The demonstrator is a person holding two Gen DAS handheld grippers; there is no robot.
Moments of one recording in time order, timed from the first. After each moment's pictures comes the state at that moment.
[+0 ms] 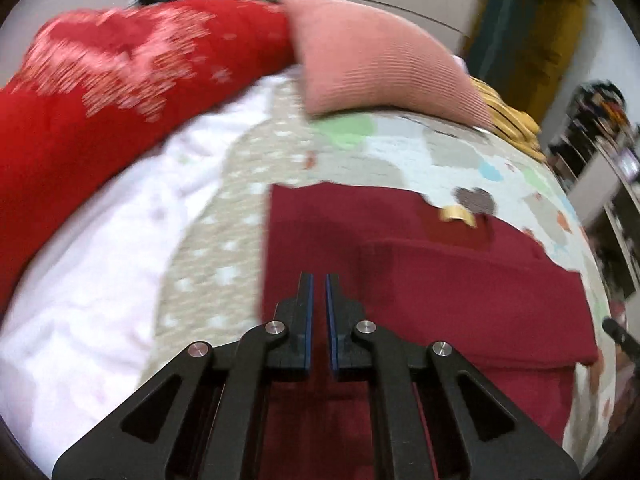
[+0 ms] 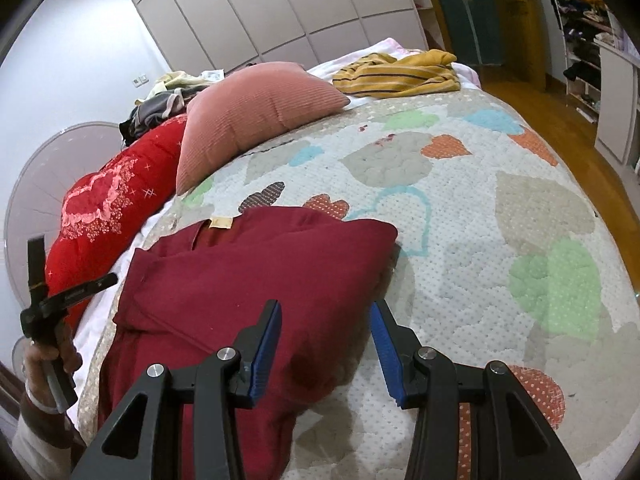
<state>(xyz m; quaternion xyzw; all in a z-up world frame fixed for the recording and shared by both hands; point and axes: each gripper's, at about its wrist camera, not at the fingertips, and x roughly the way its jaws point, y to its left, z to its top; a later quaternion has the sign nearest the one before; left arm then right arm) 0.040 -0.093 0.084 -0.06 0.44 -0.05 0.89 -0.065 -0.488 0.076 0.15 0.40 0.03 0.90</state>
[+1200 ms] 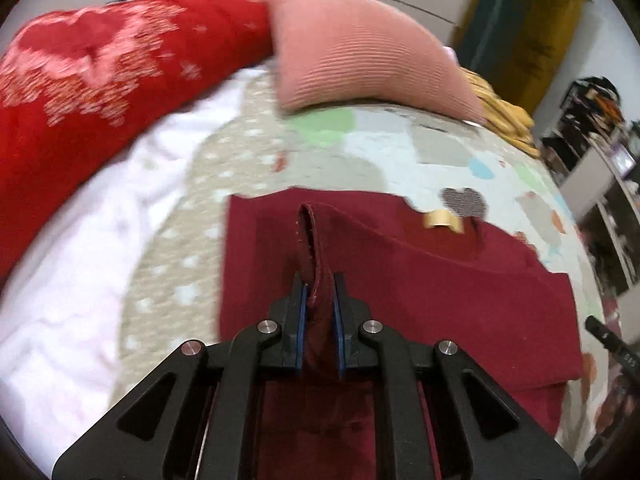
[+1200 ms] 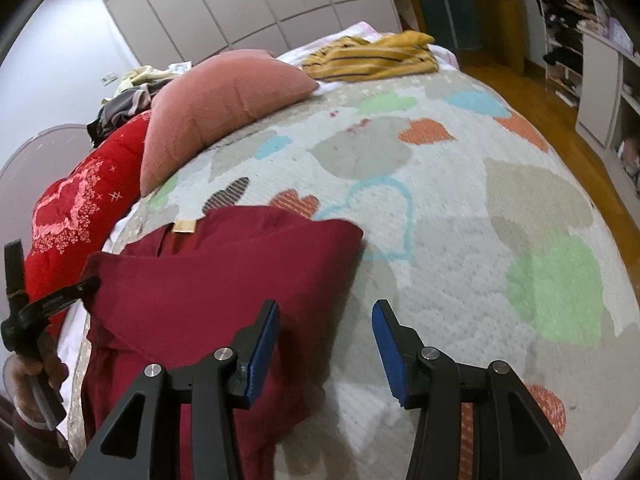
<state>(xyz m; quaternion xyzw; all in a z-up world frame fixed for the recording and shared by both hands) 0.064 -0.113 0.082 -0.05 0.46 -0.08 0.88 -0.035 -0.492 0.063 0.16 0.43 -0.01 0.89</state>
